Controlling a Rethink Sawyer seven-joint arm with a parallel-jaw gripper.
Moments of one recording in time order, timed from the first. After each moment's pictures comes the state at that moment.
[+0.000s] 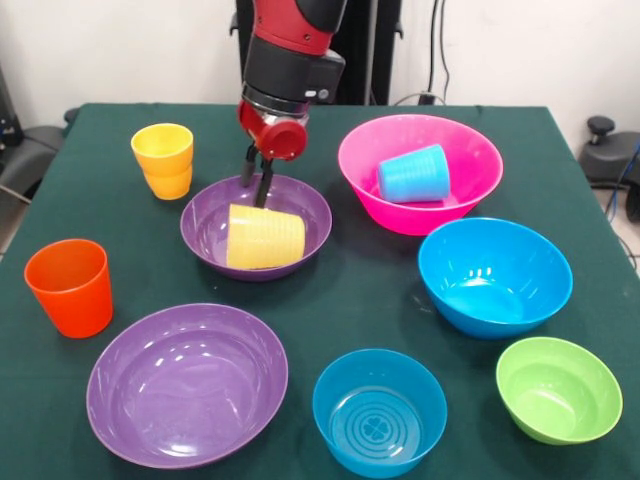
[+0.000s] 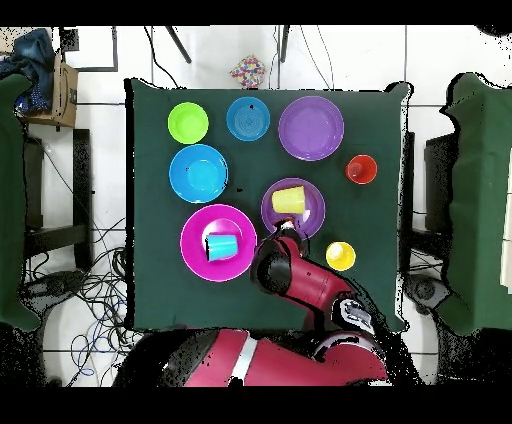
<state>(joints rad) -0.24 -0.46 -0.20 1.95 0.09 -0.21 2.58</state>
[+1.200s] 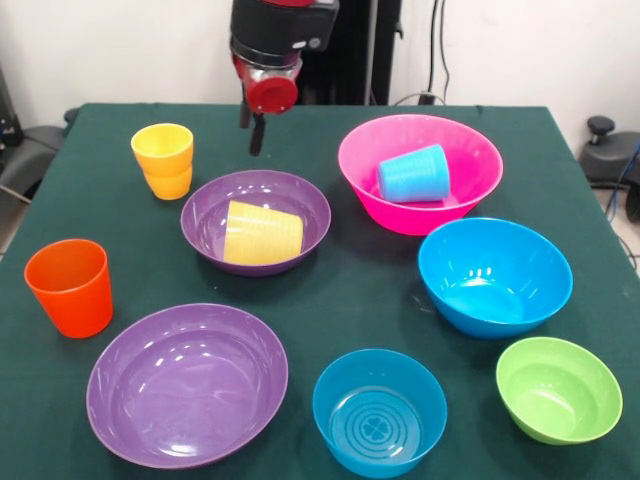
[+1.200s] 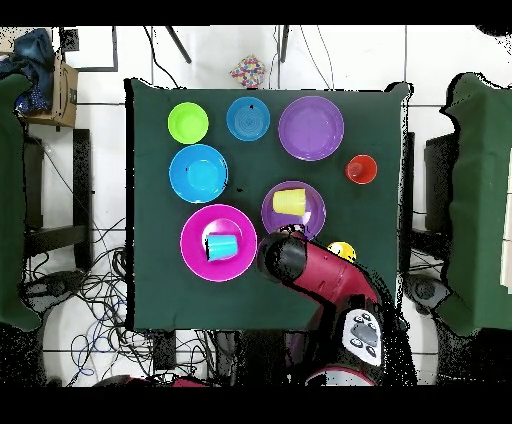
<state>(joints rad) -0.18 -0.57 -0.30 1.87 0.12 0.24 2.58</state>
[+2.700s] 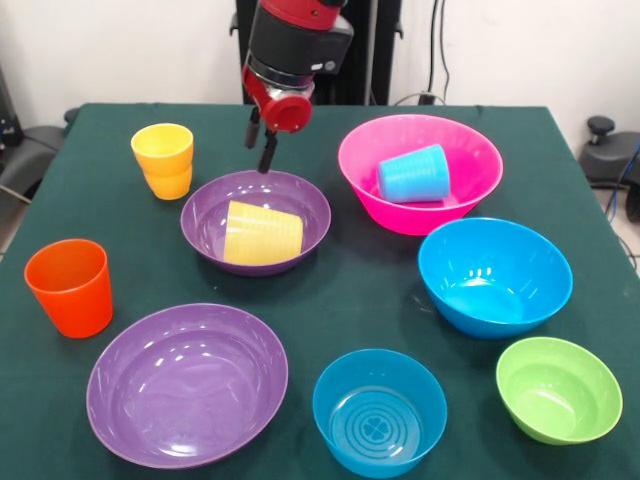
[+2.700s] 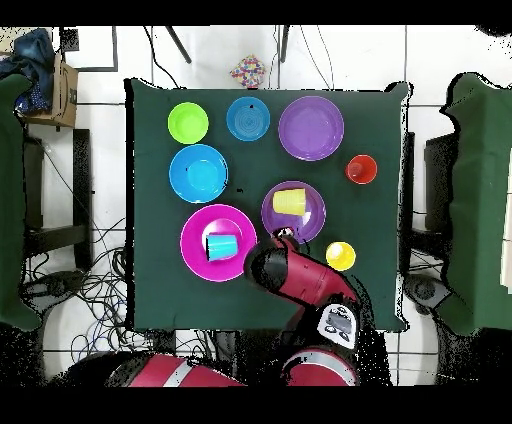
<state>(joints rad) -0.12 -0.49 -0.32 1.91 0.12 0.06 2.58</state>
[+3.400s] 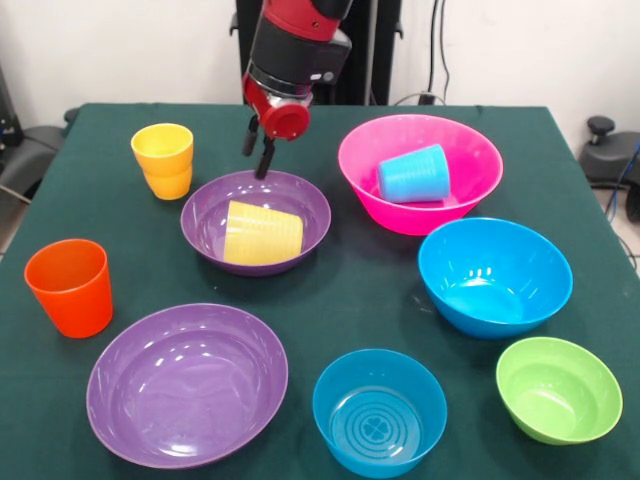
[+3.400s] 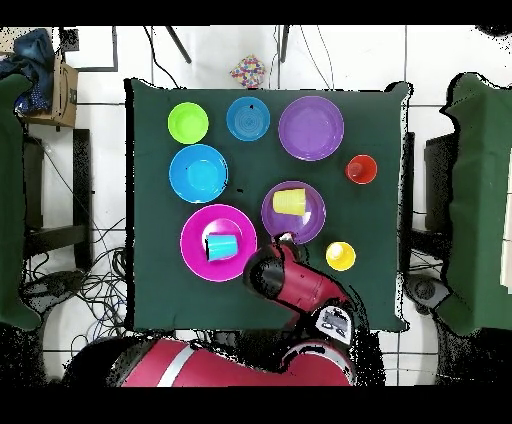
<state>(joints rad) -0.12 -0.45 -0.32 1.95 0.14 -0.06 2.58</state>
